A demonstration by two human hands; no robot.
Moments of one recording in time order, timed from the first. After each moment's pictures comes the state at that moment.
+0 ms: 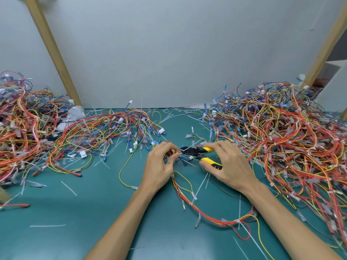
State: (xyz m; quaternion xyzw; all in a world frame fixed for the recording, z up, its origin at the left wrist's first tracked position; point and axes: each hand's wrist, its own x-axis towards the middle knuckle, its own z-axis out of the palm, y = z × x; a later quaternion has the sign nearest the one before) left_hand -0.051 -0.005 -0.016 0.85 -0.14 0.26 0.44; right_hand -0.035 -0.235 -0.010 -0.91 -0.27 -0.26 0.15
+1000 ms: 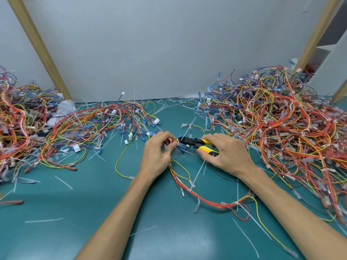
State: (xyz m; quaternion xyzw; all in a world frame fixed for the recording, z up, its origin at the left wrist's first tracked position) left_hand -0.050 -0.006 -0.017 0.86 -0.15 0.24 0.42; right_hand -0.043 -0.232 -0.009 -0.91 -0.26 -0.28 0.14
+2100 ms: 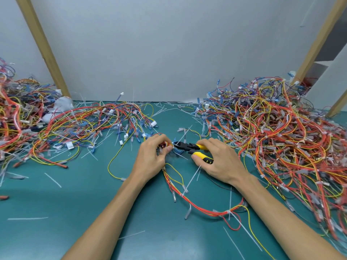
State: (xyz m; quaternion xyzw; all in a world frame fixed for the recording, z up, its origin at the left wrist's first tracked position) left_hand -0.046 -0.005 -0.021 0.87 -0.16 0.25 0.39; right_hand -0.040 -0.235 -0.016 -0.94 -0.24 -0.19 0.18
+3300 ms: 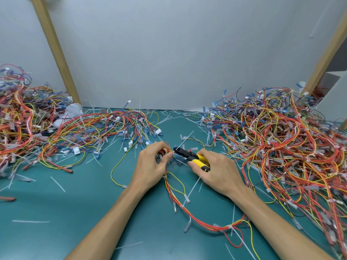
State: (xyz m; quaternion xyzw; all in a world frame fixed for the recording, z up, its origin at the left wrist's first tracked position) left_hand -0.051 -0.003 -0.018 0.86 -0.11 0.27 0.41; right_hand -0.036 -0.220 -0.019 -0.94 -0.21 -0.20 0.18
